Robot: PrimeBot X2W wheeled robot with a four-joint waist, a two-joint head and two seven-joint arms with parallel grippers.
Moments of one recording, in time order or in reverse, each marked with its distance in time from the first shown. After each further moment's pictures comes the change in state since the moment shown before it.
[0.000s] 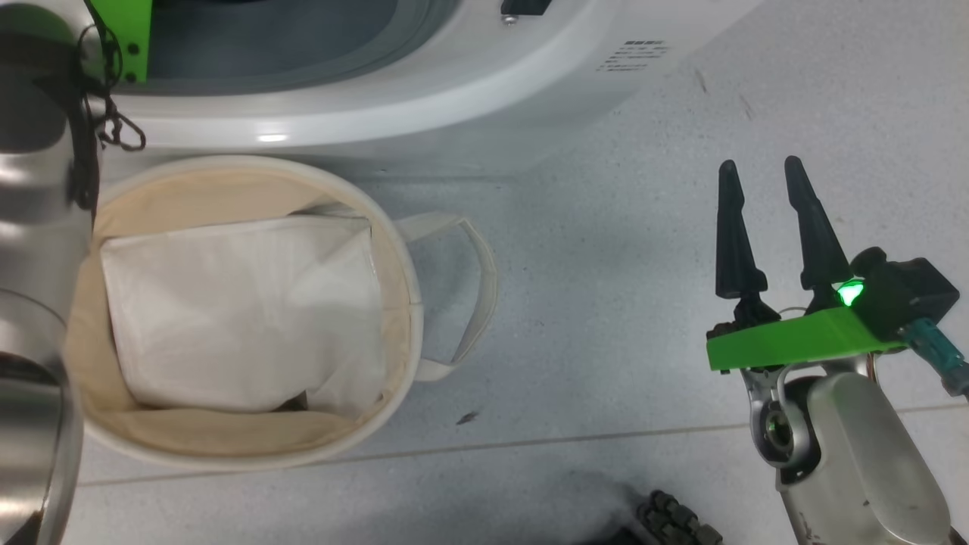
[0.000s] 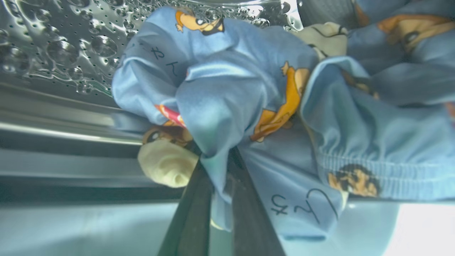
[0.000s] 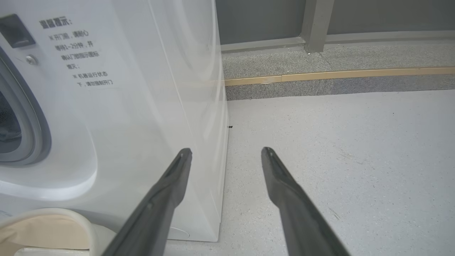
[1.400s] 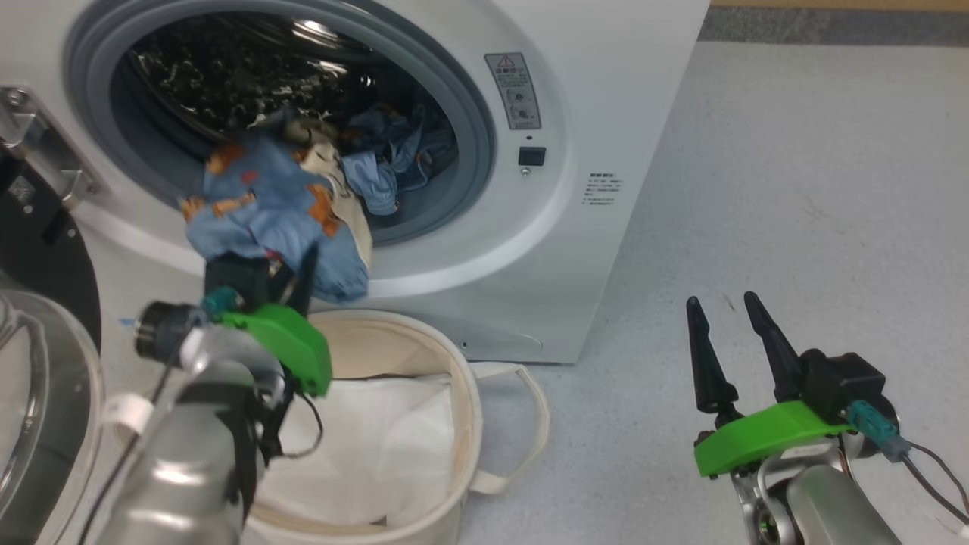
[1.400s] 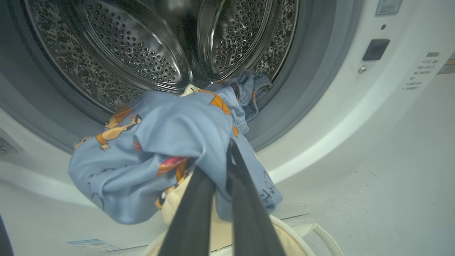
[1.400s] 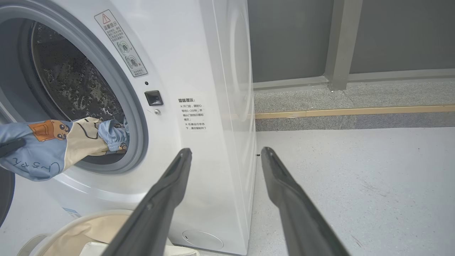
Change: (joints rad) left arm 0.716 -0.088 0.038 -0.291 -0.220 -0.291 -0.527; right arm 0.154 -0.037 0.067 0.152 0.002 0.000 0.000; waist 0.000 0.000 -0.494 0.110
